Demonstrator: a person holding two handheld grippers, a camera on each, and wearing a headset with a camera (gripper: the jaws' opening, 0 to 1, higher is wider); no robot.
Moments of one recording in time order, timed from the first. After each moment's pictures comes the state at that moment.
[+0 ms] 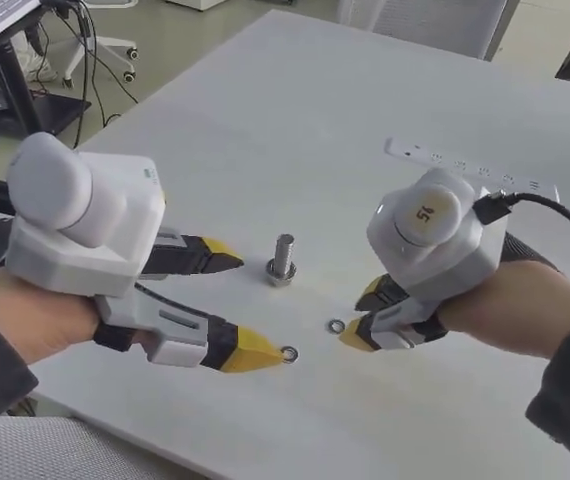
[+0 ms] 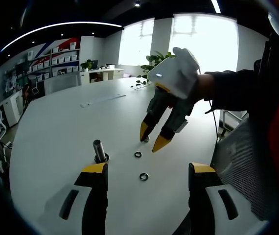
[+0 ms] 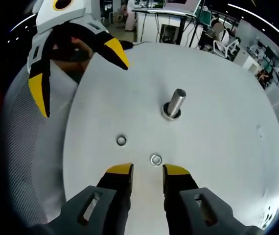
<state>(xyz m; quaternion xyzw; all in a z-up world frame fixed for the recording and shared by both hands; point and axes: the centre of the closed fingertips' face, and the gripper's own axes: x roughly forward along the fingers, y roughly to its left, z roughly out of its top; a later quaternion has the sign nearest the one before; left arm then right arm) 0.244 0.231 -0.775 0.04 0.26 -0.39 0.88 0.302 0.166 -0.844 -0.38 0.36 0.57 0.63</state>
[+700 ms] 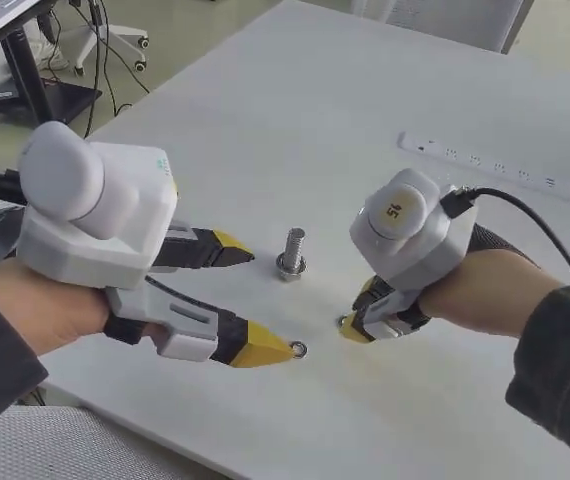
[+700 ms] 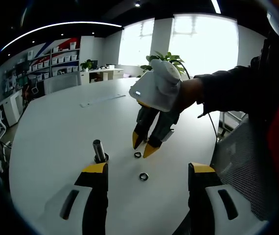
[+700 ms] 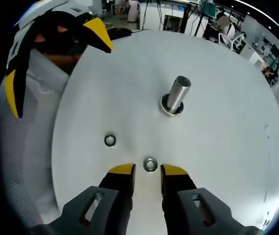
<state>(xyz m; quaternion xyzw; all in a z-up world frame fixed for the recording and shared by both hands) 0.243 0.230 -0.775 0.04 0.26 -0.39 0.88 0.315 0.174 -0.872 -0.40 0.39 0.57 0.60</state>
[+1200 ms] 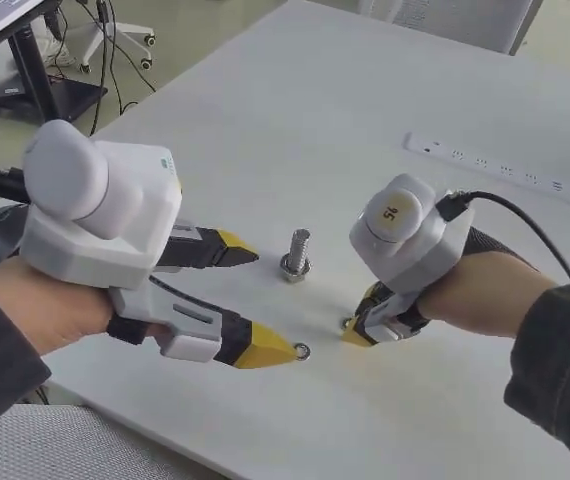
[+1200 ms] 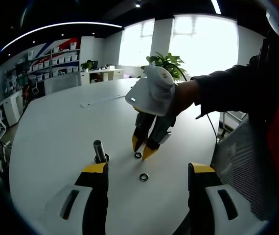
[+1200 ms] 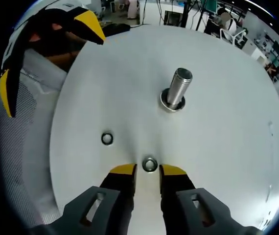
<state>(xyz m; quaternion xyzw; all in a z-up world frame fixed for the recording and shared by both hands) 0.242 0.231 -0.775 0.04 0.25 -0.39 0.88 0.315 0.172 -0.881 -0.40 0.40 0.57 0.59</state>
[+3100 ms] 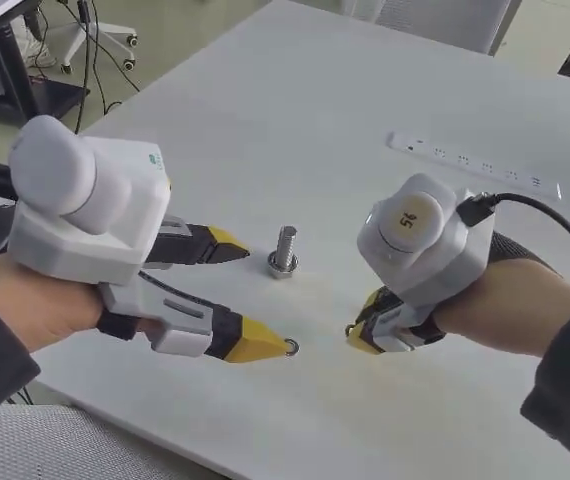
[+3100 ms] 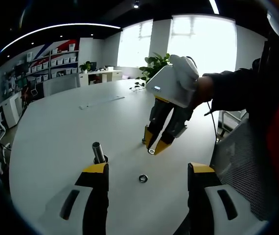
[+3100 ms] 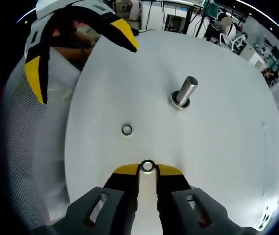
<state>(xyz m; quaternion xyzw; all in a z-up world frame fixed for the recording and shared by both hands) 0.242 0.229 -0.773 0.04 0.25 -0.40 0.88 0.287 0.151 -0.852 -0.41 0.39 0.57 0.60</state>
